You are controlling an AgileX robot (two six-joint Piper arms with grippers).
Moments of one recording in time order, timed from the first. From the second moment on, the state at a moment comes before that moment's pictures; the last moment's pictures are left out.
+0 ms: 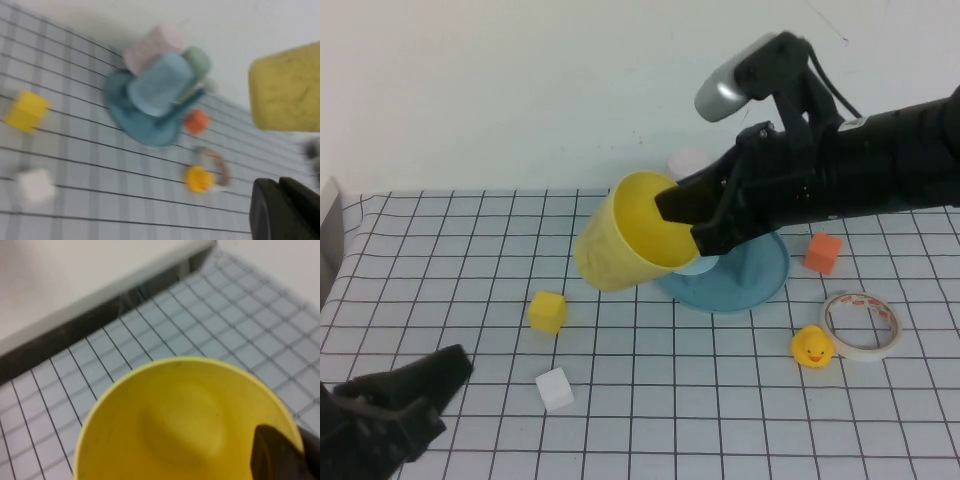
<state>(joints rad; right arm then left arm) 0.52 1.60 -1.29 0.96 0.58 -1.00 -0.46 0.64 -0.39 -0.79 0.14 0.04</state>
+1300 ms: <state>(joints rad) 0.76 1.31 -0.95 1.10 0.32 -1.52 -0.62 0.77 -0.39 -1.71 0.22 0.10</state>
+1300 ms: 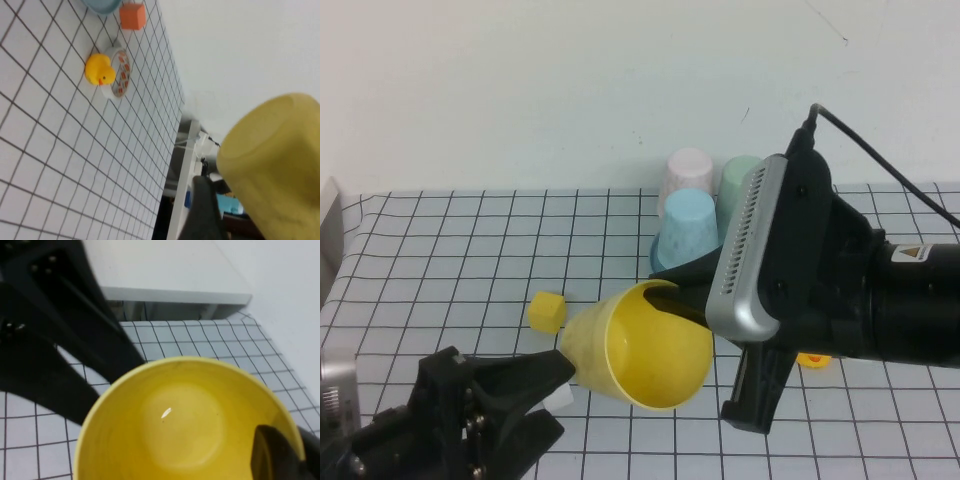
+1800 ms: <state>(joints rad) 0.76 1.31 -0.95 1.17 0.33 -1.80 -0.62 0.77 -0.39 -1.72 0.16 0.23</state>
